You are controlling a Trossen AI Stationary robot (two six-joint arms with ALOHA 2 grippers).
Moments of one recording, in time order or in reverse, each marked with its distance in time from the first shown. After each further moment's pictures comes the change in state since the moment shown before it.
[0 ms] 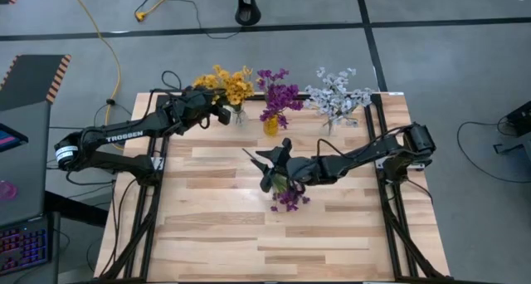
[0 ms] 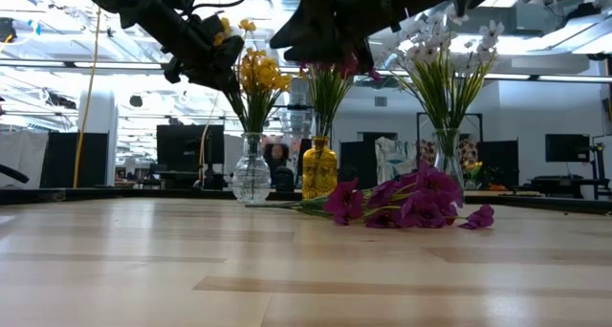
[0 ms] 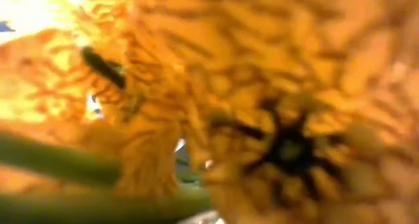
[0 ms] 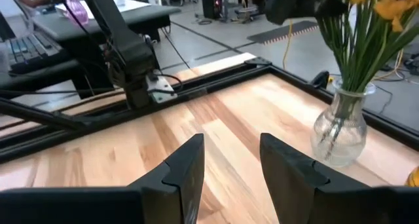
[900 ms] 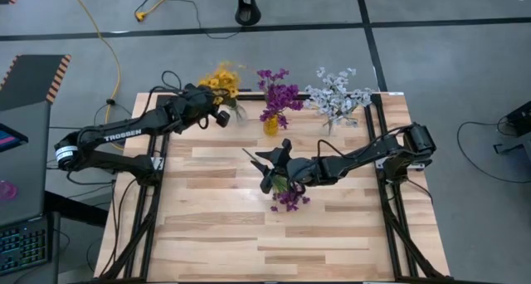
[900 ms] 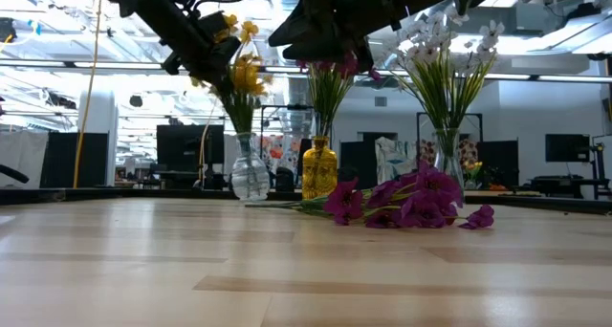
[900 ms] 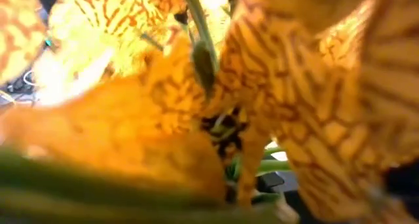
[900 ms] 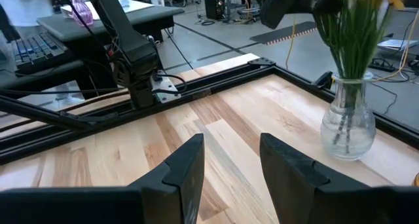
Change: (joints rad) left arm 0.000 0.000 0.056 -0.130 0.003 0.110; right arm 0.003 0.000 0.001 0.008 -0.001 -0.001
